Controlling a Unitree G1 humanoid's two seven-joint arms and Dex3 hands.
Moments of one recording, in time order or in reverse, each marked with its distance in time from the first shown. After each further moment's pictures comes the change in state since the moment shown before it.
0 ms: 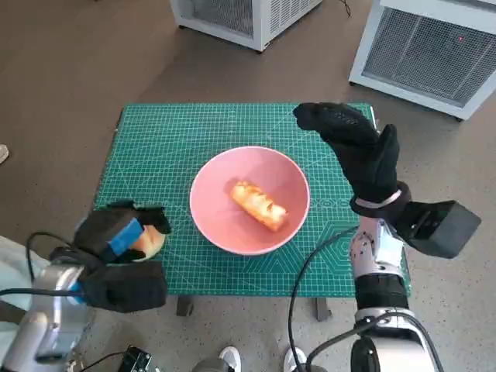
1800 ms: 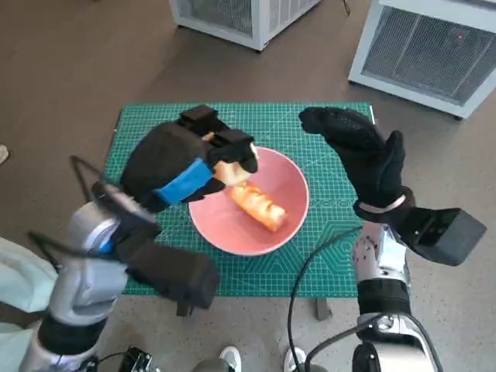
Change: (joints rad) left arm -0.460 -0.233 -0.161 -0.026 -0.070 -0.070 -0.045; right arm 0.046 -0.003 0.003 -0.062 0.009 0.007 -0.006
